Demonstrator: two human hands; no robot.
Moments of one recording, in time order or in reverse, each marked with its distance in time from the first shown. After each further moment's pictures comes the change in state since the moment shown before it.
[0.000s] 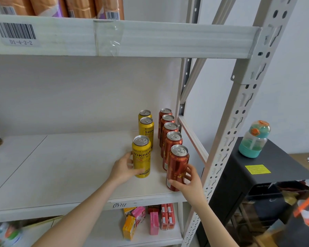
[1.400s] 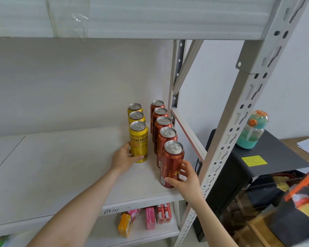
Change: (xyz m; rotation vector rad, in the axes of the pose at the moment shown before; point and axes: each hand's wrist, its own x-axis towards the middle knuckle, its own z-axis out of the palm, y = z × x) left_hand 0.063 0.004 0.032 -0.005 0.012 0.005; right_hand 0.018 0.008 0.000 -0.063 0.002 0.016
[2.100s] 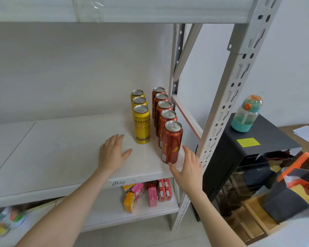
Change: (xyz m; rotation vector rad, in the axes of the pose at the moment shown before) left_hand -0.074 -0.033 -0.038 0.653 0.159 0.253; right_hand -0.050 0.000 0.008 -0.668 0.228 -0.142
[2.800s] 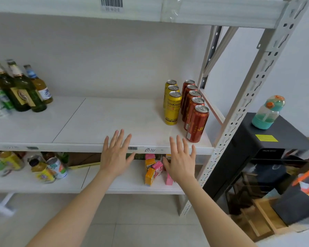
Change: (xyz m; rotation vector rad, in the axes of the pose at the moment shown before) left_hand -0.176 -0.054 -0.067 0.262 0.092 0.021; right_hand -0.106 -0.093 0.007 -0.459 -0.125 -0.378
